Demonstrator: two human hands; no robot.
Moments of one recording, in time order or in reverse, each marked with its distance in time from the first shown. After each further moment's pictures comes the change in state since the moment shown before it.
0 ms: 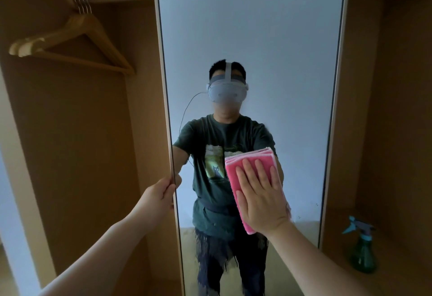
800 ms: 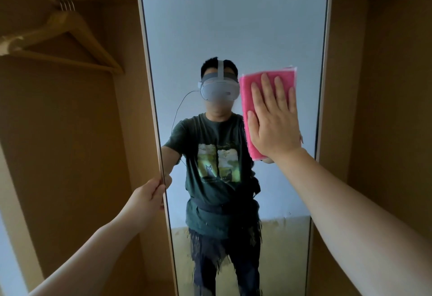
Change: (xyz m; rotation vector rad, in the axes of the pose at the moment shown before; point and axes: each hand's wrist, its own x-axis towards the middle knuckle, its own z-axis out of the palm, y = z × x) left_hand 0.001 0.000 0.000 0.006 0.001 -0.023; right_hand 0.124 0.078 -0.060 -0.049 0.078 0.166
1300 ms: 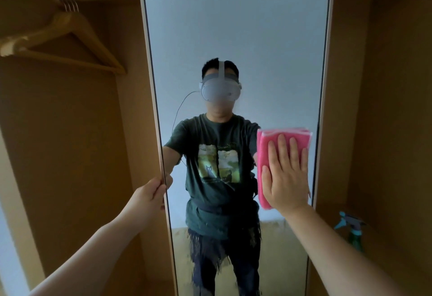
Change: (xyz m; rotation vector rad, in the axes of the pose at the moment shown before) left_hand -0.004 0.003 -0.001 -0.005 -0.001 0.011; right_hand -0.120 0.005 0.037 0.079 -0.005 0.069
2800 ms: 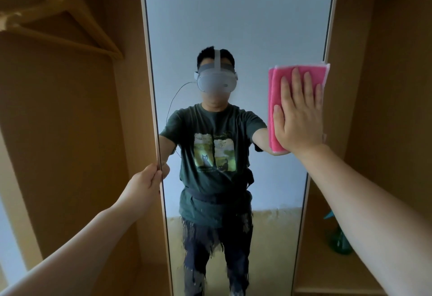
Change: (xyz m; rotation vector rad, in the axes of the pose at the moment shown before) left_hand -0.002 -0.010 0.007 0.096 0.075 0.075; right_hand 0.100 0.033 -0.041 -0.106 -0.014 -0.031
